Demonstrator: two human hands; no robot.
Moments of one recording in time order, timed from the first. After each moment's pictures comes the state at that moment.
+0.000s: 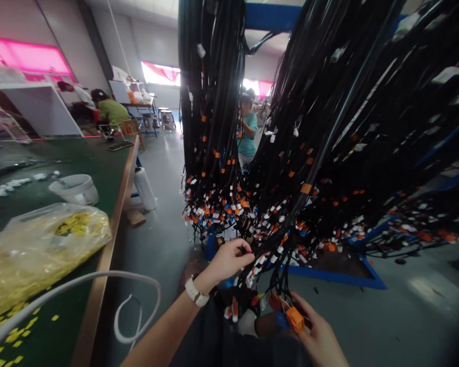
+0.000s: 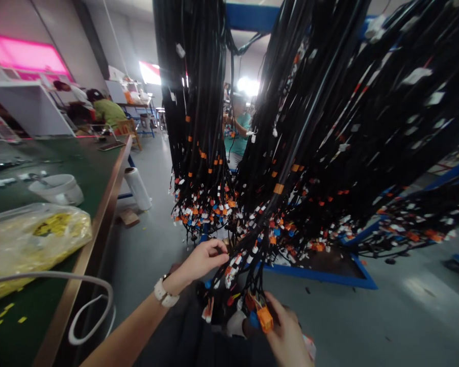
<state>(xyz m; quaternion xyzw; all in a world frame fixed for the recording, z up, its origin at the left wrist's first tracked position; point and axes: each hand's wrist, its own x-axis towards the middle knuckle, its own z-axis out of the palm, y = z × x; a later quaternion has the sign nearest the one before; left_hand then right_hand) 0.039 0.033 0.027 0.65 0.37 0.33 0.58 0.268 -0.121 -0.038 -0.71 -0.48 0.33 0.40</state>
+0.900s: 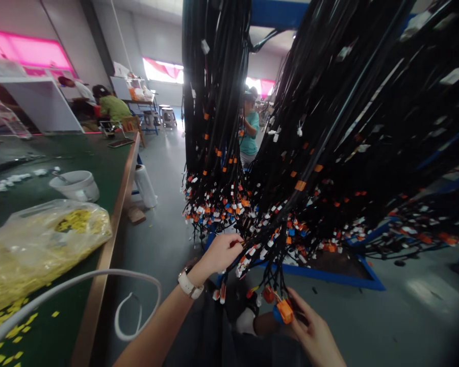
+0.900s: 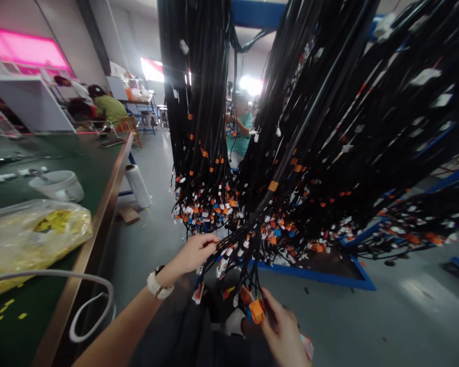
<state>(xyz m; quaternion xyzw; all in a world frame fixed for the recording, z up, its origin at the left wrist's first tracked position) 0.019 0.045 0.052 0.75 0.41 0.30 0.42 0.269 -0.115 -0.048 -0.68 -0.58 0.27 0.35</state>
